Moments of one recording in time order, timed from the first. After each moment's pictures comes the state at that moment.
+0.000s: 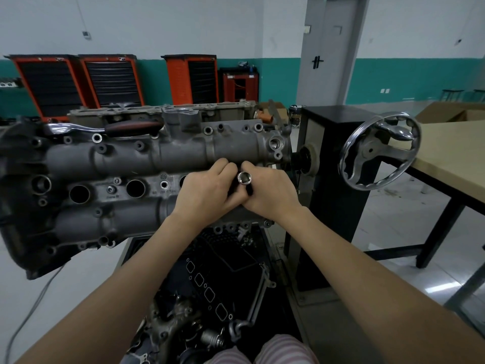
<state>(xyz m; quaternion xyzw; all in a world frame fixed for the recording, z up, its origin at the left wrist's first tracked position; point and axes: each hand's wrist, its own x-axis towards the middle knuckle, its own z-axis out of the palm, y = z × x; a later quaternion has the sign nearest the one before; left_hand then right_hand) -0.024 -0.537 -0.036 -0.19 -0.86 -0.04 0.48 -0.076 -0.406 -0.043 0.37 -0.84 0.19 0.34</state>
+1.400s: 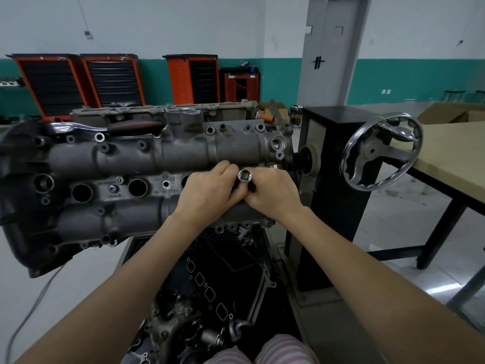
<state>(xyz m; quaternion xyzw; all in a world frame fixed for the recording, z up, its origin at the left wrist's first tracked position) -0.026 -0.538 -0.037 -0.18 -0.86 -0.02 0.48 -0.072 -0.402 -0.039 0.37 -0.86 0.20 0.30</state>
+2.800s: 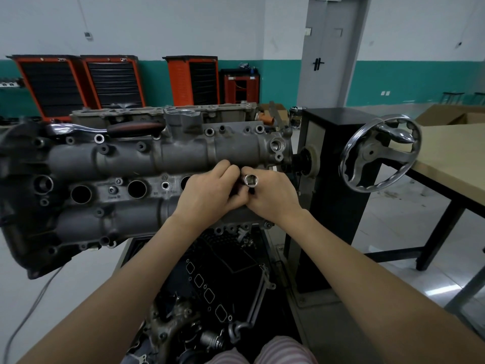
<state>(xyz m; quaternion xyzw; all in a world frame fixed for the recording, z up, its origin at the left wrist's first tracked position) -0.022 -0.537 -0.036 -0.19 -0.86 -0.04 0.48 -0.069 -0.402 -0.041 0.40 -0.82 0.24 0.35</state>
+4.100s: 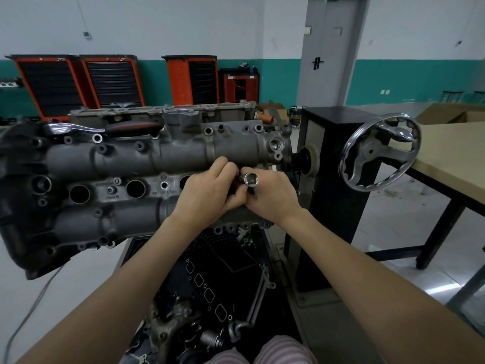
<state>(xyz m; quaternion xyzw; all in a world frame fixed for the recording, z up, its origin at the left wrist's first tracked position) -0.022 -0.538 -0.035 -0.21 -0.85 -0.06 0.47 -0.068 -0.400 -0.041 0.41 -0.80 0.25 0.37</state>
